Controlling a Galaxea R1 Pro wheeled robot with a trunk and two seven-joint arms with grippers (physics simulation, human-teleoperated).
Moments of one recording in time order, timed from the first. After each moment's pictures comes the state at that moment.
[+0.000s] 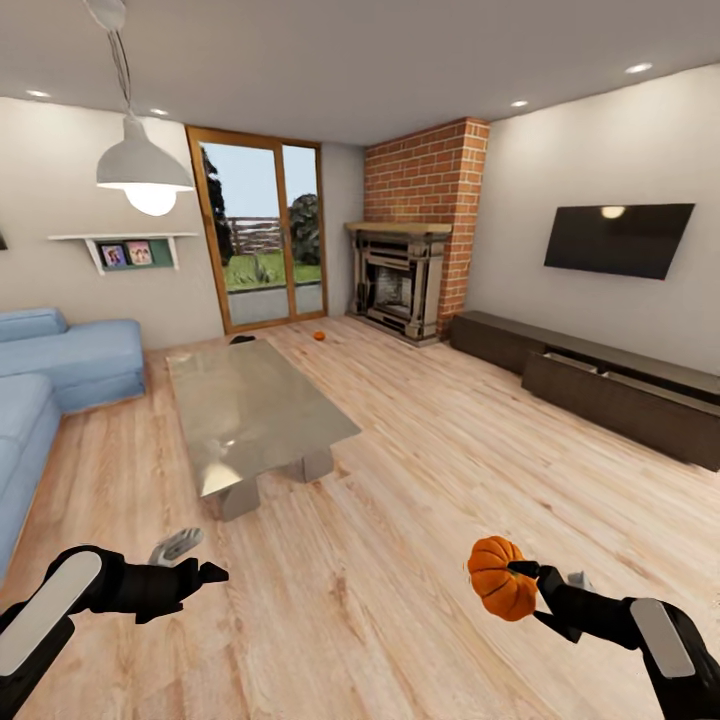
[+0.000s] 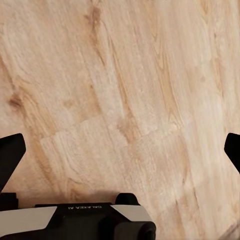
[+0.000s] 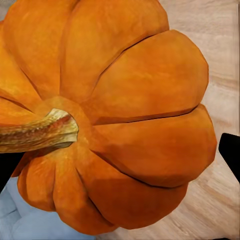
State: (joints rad) left arm -0.35 0.45 -0.17 -1.32 1.45 1.04 0.50; right arm -0.42 -0.20 -0.45 -0.85 -0.83 0.99 0.09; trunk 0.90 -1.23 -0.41
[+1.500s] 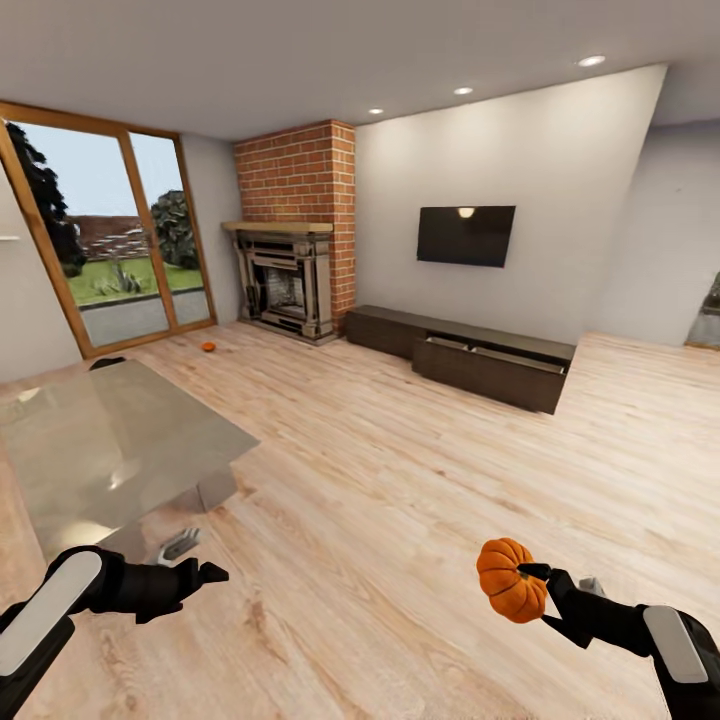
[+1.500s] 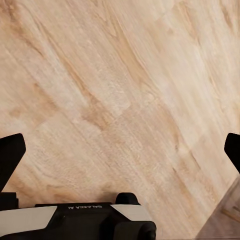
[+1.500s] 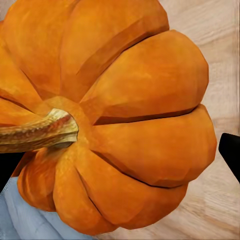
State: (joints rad) left arm -0.35 0.45 -0.17 -1.32 1.45 1.04 0.50; right arm -0.42 -0.20 -0.52 -0.84 -0.82 1.00 0.08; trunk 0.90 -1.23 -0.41
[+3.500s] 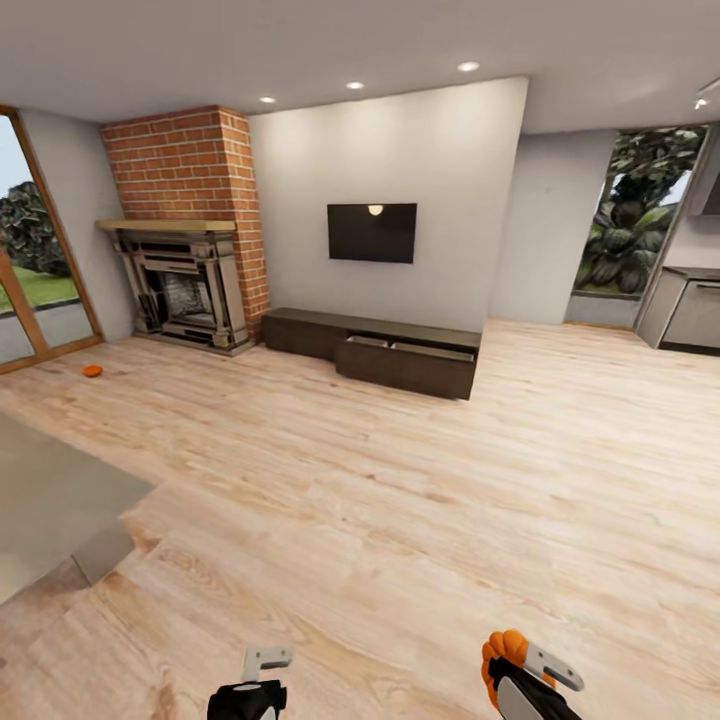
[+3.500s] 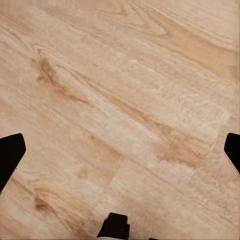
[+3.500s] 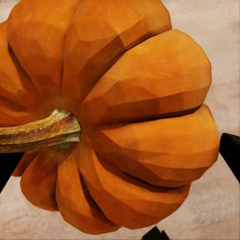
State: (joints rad) left arm -0.39 -0.07 -0.42 -0.46 0.47 0.26 0.49; right arm -0.42 -0.06 0.35 -0.44 -0.83 0.06 -0.55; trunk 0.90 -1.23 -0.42
